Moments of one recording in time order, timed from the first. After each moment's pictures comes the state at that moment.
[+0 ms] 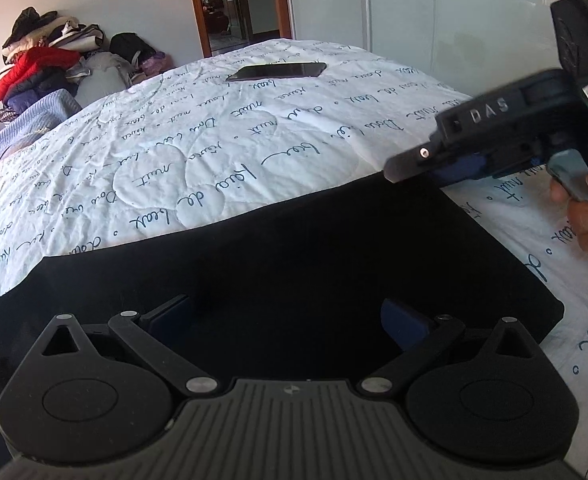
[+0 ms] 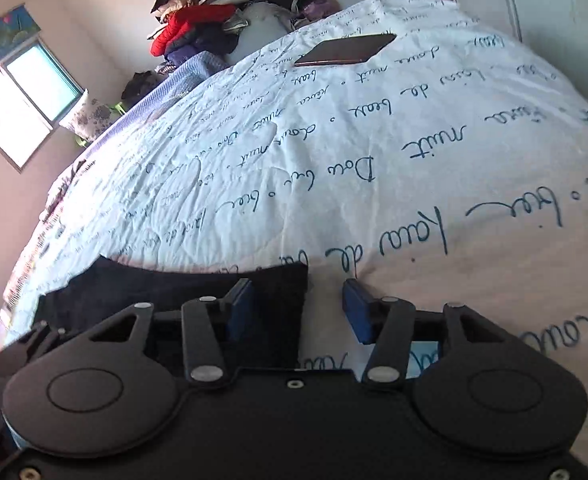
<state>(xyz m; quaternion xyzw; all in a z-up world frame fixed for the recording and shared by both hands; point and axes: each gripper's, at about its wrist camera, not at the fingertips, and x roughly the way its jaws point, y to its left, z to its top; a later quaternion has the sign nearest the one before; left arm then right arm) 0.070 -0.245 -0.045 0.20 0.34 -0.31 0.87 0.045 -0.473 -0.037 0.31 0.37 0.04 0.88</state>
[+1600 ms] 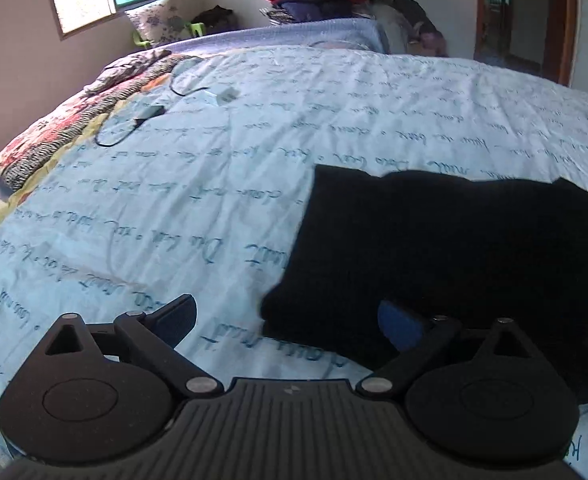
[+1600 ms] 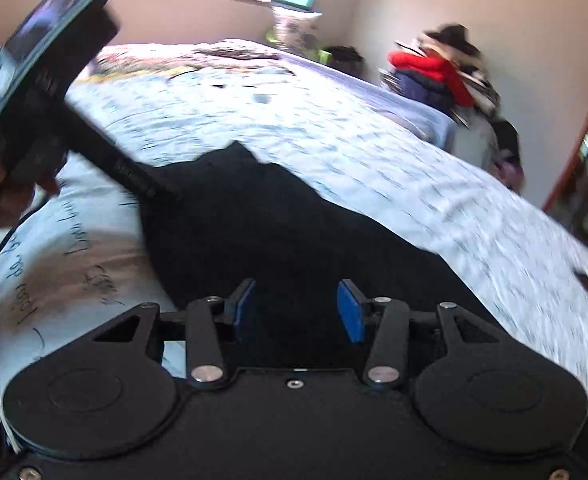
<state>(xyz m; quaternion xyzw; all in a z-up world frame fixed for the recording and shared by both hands) 0.103 0.140 -0.008 0.06 0.38 0.05 0.92 0.014 -0.049 0.012 -0.20 0.27 0.23 0.91</state>
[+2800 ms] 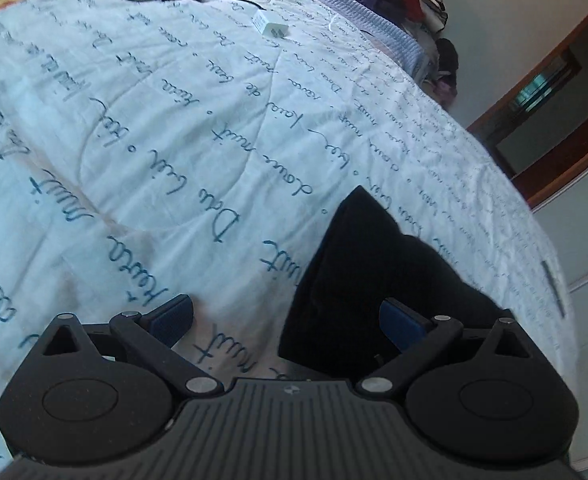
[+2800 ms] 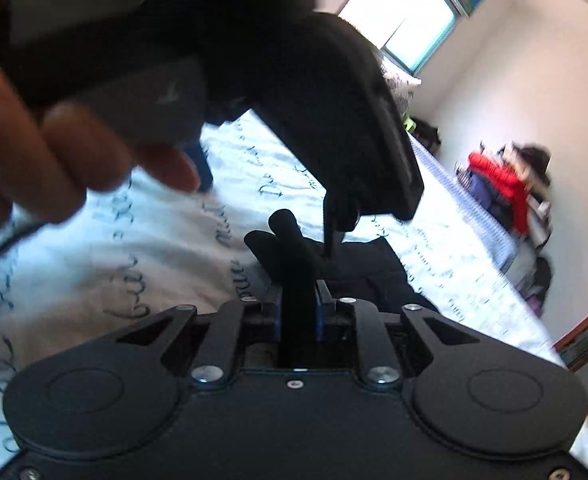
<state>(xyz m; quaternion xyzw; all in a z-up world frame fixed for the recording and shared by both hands) 0.156 0.236 -0.025 -0.27 0.44 -0.03 0.85 0.017 0.065 0.010 -0.30 0.19 0.30 0.89</state>
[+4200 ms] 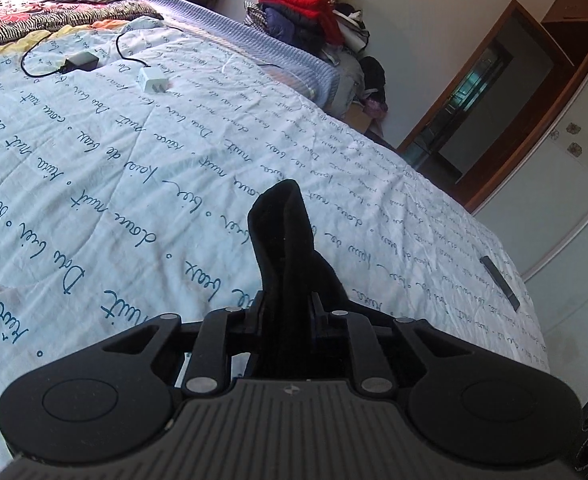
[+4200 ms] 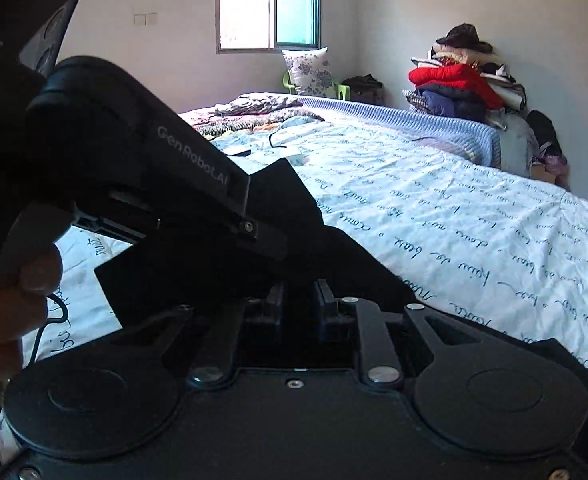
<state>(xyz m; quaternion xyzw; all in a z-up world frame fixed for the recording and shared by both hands) 0.152 0.143 0.031 -0.21 0.36 -0.09 0.90 0.066 -0.036 0.044 -0.03 0.23 0.25 0.94</state>
